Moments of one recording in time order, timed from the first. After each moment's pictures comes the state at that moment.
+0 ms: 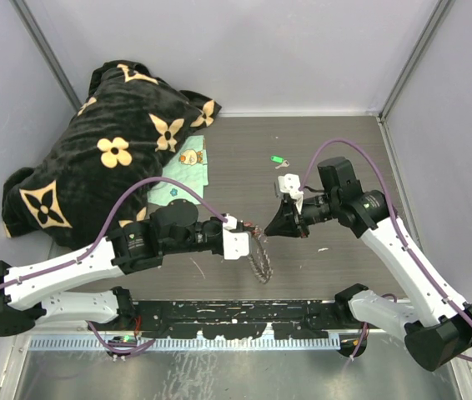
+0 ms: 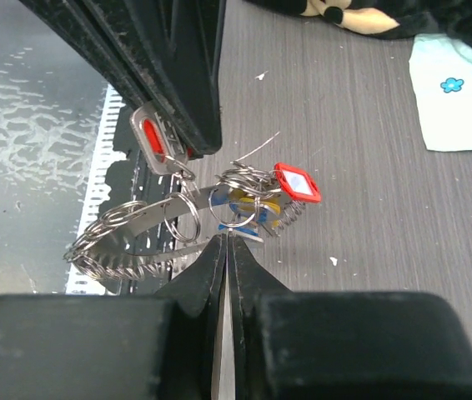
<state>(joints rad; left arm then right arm) -1.19 1.05 1.04 -0.24 0.16 0.57 0.44 1.03 1.08 -0.83 -1.06 -0.65</state>
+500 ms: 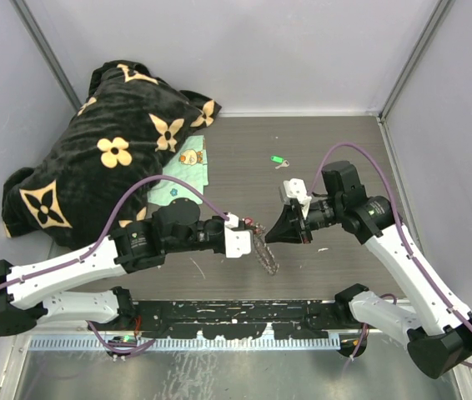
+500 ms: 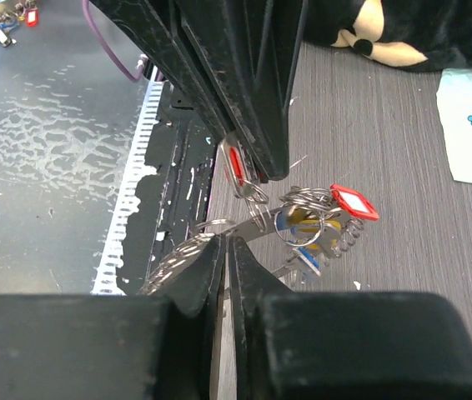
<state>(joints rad) -1.18 1.07 1.04 -0.22 0.17 0.56 0.44 0.98 1.05 -0.82 -1.16 -0.63</state>
